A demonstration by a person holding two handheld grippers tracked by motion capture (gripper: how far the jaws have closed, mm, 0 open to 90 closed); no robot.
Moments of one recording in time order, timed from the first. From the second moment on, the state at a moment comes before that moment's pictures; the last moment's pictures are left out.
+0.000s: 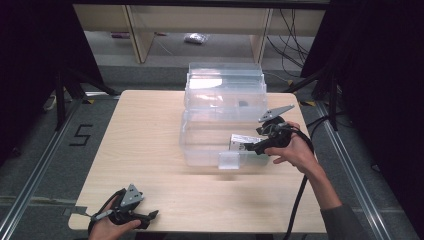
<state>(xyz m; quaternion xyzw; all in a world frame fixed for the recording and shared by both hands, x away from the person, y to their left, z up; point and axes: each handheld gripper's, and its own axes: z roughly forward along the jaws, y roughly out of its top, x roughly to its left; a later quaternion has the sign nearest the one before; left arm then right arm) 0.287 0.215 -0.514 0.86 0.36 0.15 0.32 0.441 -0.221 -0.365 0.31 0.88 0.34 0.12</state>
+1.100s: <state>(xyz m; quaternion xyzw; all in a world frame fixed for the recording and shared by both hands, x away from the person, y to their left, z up) 0.287 0.215 -0.513 0.87 0.36 0.15 0.31 0.400 -0.229 -0.385 0.32 0.86 0.37 0.13</state>
